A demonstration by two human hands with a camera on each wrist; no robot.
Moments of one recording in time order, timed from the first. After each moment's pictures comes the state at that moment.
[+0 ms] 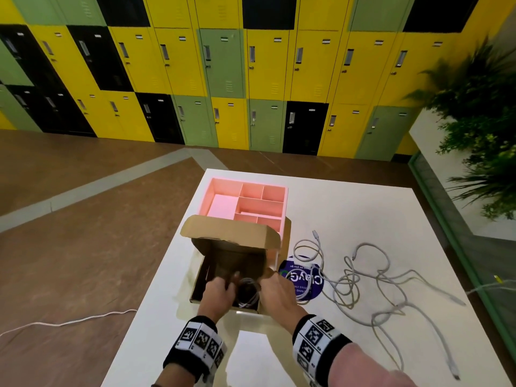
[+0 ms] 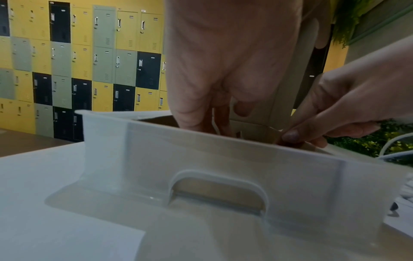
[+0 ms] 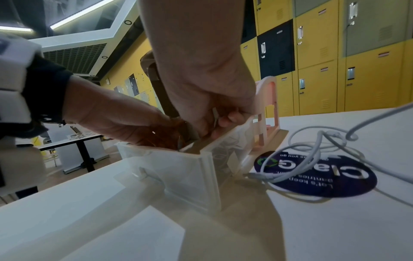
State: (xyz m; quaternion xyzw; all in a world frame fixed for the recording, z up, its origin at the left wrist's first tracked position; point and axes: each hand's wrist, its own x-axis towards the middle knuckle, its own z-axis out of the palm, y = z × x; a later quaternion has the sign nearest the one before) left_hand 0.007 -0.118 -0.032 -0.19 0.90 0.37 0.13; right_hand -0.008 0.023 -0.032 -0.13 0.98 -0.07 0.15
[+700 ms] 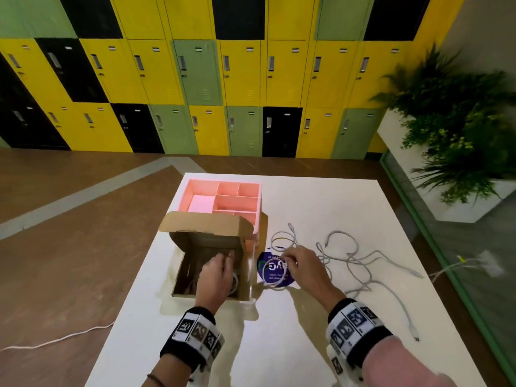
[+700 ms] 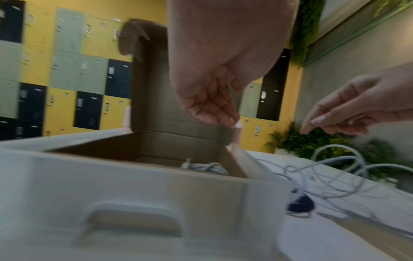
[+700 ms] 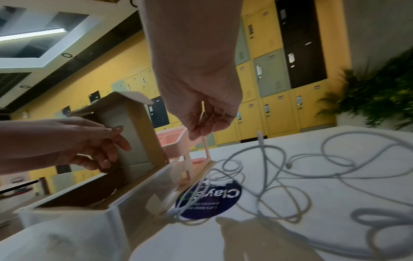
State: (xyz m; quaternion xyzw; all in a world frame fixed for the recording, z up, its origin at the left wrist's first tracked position) left_hand 0.014 -0.082 -0.017 -0.06 0.91 0.41 -0.04; right_hand -0.003 0.134 -0.001 -0.02 0.95 -0.31 0.02
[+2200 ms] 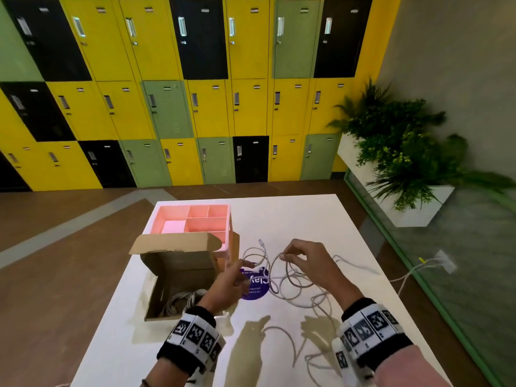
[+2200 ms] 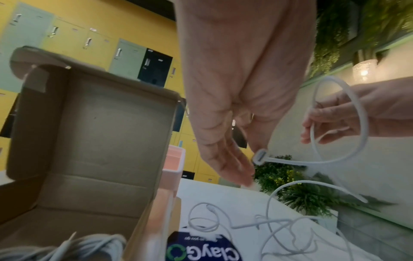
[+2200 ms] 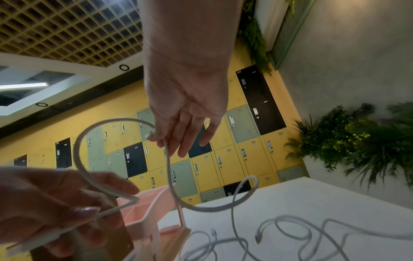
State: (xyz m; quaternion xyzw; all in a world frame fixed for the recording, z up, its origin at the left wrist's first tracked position) left_hand 0.022 -0.016 0.030 0.14 0.85 0.48 0.18; right_hand 0.038 0.211 0.076 -0.07 0.90 -0.42 -0.05
